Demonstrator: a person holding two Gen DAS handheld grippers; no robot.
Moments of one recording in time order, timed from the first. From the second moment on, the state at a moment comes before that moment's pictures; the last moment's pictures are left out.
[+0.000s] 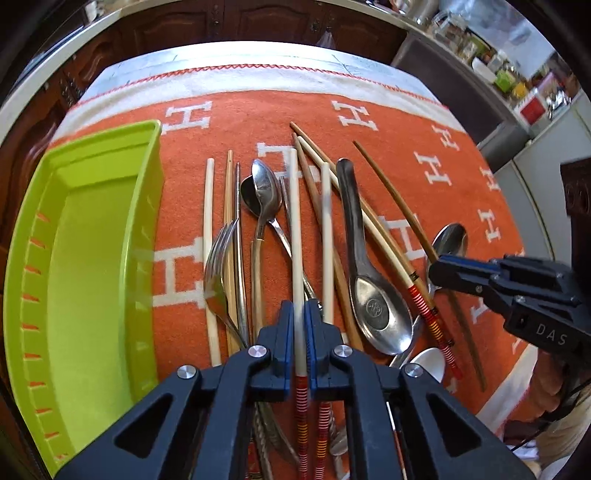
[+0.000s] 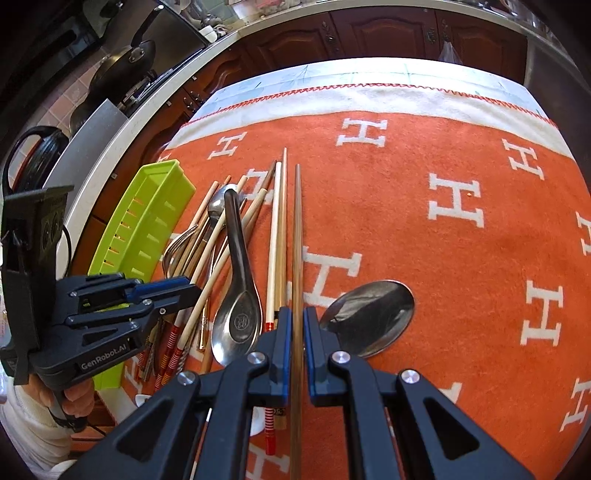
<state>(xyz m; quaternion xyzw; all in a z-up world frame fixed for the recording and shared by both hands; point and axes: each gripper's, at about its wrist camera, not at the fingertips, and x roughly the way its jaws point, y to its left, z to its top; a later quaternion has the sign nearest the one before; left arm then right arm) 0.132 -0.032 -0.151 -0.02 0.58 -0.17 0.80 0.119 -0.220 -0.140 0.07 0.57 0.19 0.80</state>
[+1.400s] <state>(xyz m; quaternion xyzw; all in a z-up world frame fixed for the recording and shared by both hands) 0.095 0.115 -0.073 0.01 0.52 0.00 0.85 0.114 -0.051 -0.117 0.24 0.58 0.22 0.75</state>
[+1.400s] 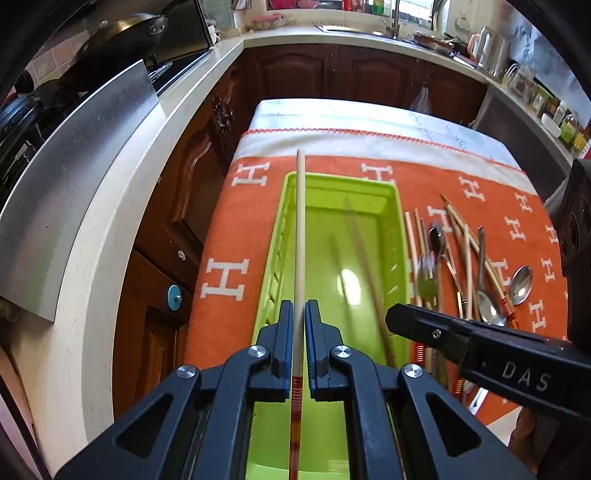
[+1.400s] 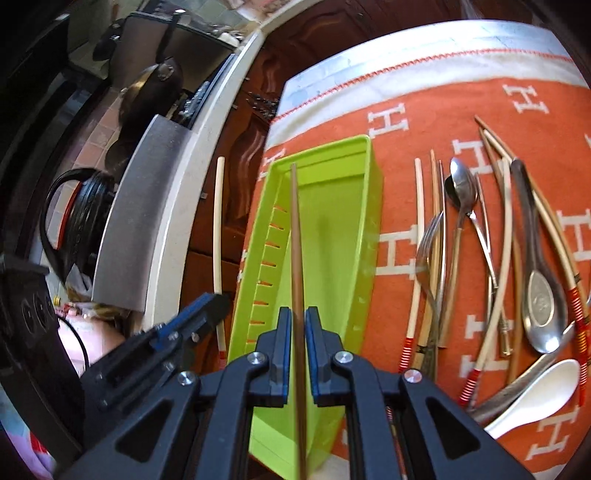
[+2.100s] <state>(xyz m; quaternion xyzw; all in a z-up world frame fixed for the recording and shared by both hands) 0.094 0.106 -0.060 -0.03 0.50 -0.03 0.87 0.102 -0.083 -0.079 0.13 0.50 0.20 0.83</state>
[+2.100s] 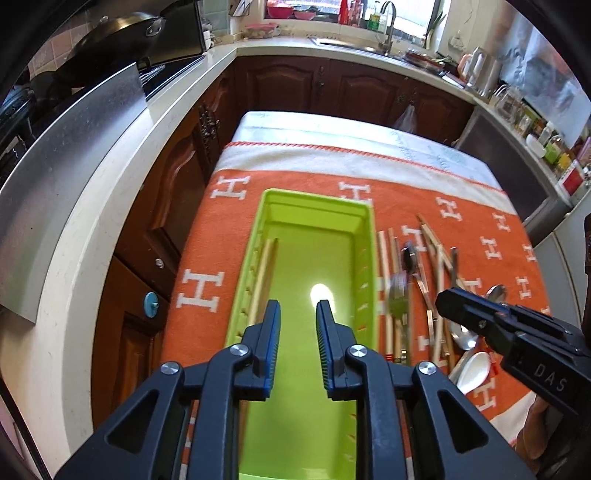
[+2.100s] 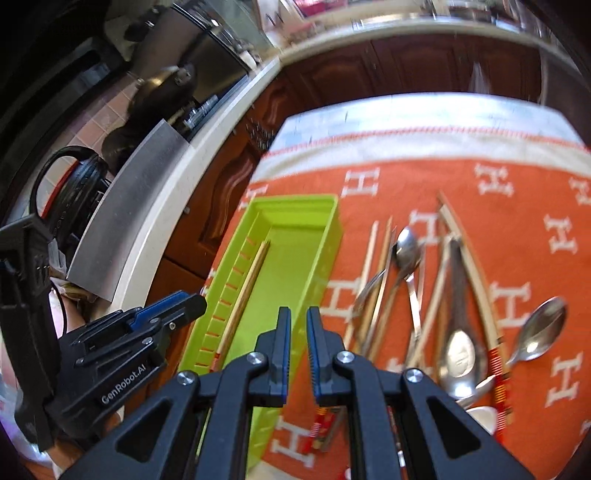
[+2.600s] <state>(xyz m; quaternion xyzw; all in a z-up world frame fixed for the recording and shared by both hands) 0.073 0.041 -0.055 -0.04 0.49 -0.10 0.86 0.066 -0.164 -0.050 0.08 0.46 0.15 0.87</state>
